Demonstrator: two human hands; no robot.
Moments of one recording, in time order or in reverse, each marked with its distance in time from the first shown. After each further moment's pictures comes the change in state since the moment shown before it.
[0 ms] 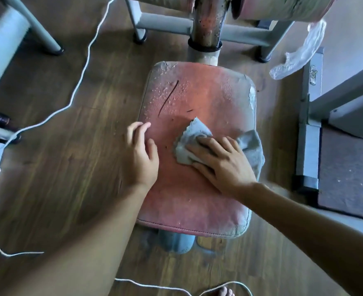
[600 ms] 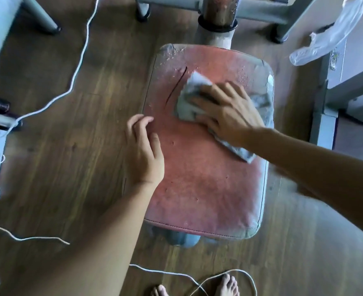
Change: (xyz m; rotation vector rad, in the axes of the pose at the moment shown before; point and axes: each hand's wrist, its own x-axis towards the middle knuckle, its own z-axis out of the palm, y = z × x) left_hand 0.001 0.005 -0.002 -0.005 -0.023 -0.083; right_hand 0.092 0.049 0.006 -0.098 -0.051 -0.126
